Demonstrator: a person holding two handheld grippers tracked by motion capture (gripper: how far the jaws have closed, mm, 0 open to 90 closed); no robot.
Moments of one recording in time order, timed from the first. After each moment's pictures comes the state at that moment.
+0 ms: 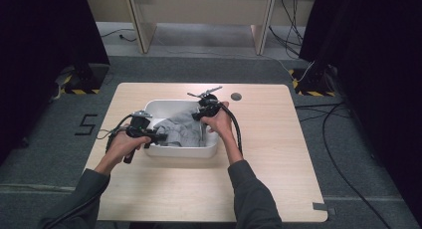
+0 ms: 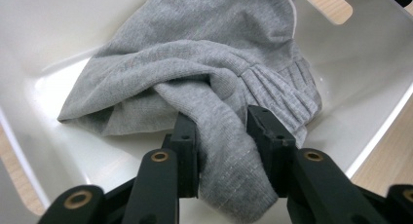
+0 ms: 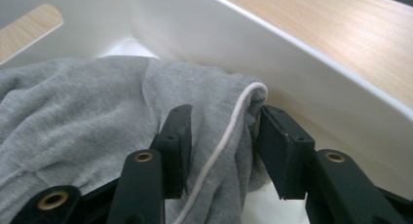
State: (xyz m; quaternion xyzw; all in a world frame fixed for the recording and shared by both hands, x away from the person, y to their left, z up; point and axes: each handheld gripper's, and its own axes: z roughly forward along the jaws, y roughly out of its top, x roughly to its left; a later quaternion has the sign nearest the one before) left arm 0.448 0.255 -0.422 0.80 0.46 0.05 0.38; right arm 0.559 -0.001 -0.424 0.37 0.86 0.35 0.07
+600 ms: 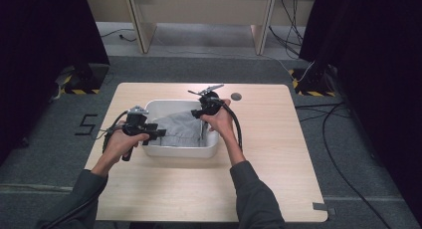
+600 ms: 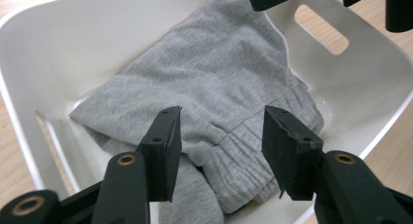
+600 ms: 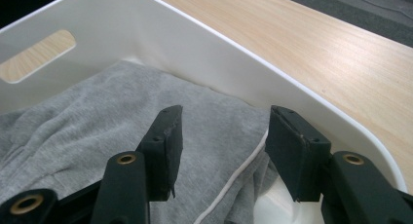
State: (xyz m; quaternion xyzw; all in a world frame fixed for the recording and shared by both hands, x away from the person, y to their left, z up) left arm 0.442 0.256 -0.401 0.78 0.47 0.09 0.40; right arm 0.553 -0.003 -0.407 0.37 0.85 0.36 0.09
